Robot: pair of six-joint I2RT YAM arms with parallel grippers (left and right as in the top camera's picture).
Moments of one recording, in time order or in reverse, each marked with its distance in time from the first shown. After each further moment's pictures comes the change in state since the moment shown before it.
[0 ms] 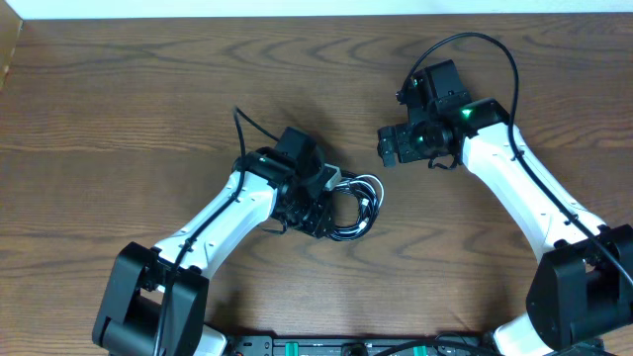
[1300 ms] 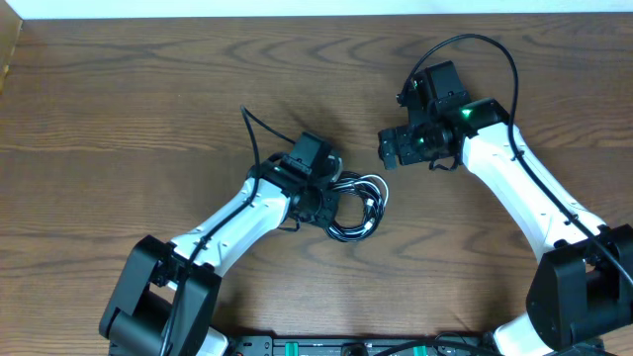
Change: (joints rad) left arm -0.072 0.026 -0.042 0.198 -0.176 -0.182; right arm 0.000 0.000 0.000 -0.026 0.000 0.000
